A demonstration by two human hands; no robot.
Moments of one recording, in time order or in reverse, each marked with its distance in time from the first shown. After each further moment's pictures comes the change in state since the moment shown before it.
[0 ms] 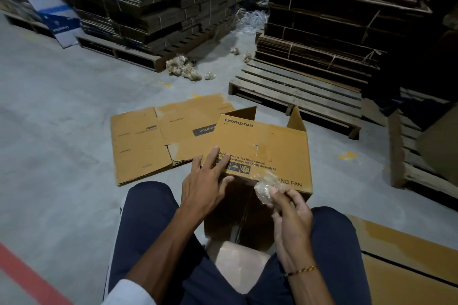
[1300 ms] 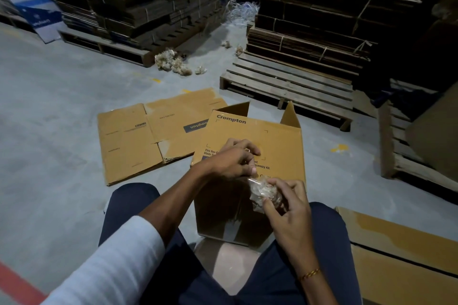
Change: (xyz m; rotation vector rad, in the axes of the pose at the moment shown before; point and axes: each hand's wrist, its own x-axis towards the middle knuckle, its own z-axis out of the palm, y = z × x) left_hand 0.083 0.048 -0.006 -0.428 -0.485 0.404; right_hand 0.005 -0.022 -0.030 -0.928 -0.249 -0.650
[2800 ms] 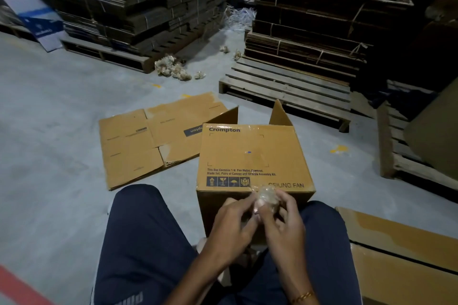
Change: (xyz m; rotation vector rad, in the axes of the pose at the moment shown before) left_hand -0.100 0.064 0.105 -0.261 0.478 -0.114; right_hand -0.034 -0.008 0.014 0.271 0.067 0.409
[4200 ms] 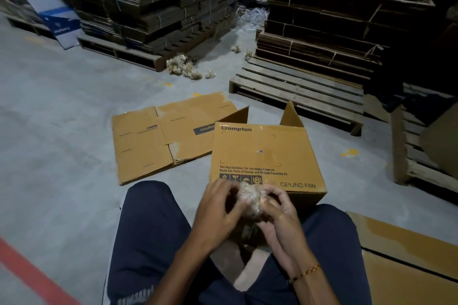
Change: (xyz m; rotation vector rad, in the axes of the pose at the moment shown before) left_hand 0.001 -0.028 -0.040 0.106 0.185 0.003; right_hand 0.019 -0.016 0.018 0.629 -0.283 0.398
